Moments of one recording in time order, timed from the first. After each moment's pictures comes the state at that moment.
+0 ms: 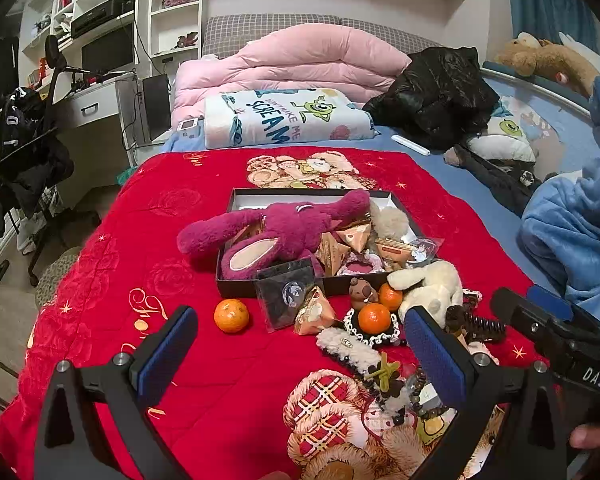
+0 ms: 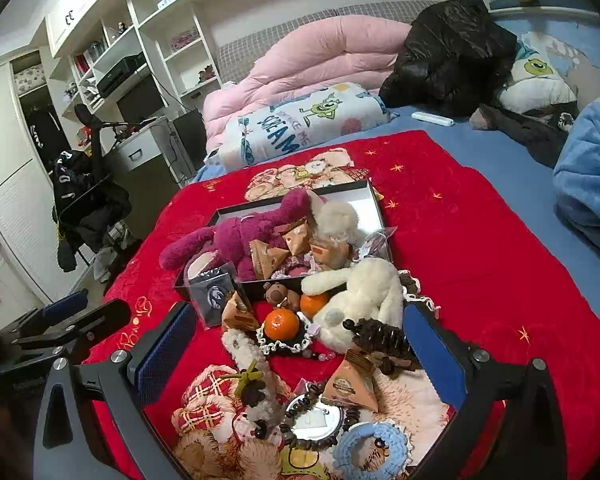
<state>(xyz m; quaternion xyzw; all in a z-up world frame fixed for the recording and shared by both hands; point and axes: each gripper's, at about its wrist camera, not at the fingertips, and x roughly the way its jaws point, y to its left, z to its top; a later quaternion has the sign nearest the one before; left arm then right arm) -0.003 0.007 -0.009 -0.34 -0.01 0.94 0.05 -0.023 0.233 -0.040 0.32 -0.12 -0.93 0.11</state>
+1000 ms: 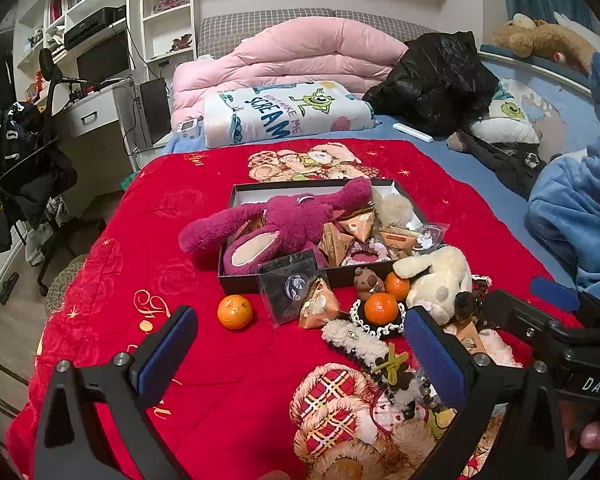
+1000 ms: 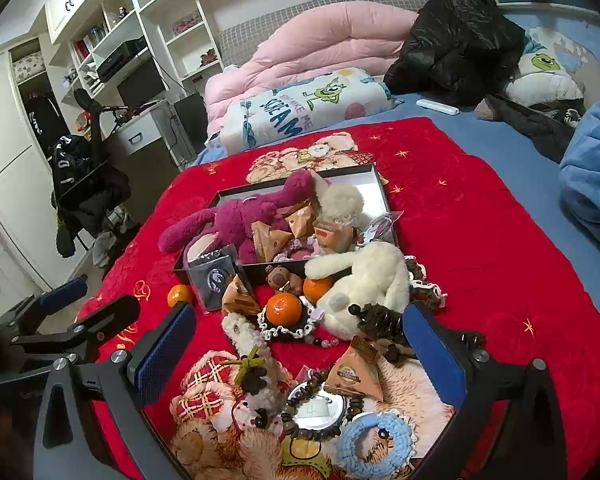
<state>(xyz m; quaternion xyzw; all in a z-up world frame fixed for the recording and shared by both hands) -0.005 0.016 -0.013 -0.35 0.02 0.93 0.04 -0.025 0.225 -0.046 0.35 -0.10 -0.92 0.11</state>
